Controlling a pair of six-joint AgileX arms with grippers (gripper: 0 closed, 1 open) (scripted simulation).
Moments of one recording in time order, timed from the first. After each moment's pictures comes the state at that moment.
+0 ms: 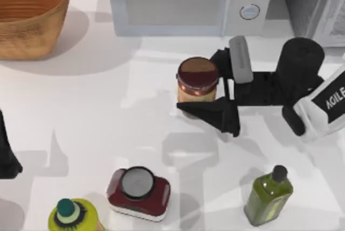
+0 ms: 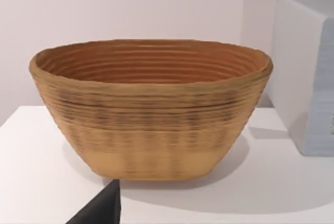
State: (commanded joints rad) left arm 0.00 0.00 0.00 0.00 0.00 0.00; right arm 0.36 2.30 1.01 1.29 -1.18 0.03
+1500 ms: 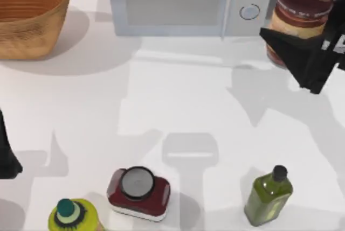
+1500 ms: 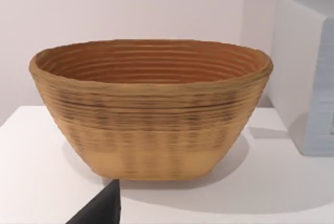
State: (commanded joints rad) left arm 0.00 0.00 0.00 0.00 0.00 0.00; right arm 0.21 1.31 0.63 0.64 -0.76 0.07
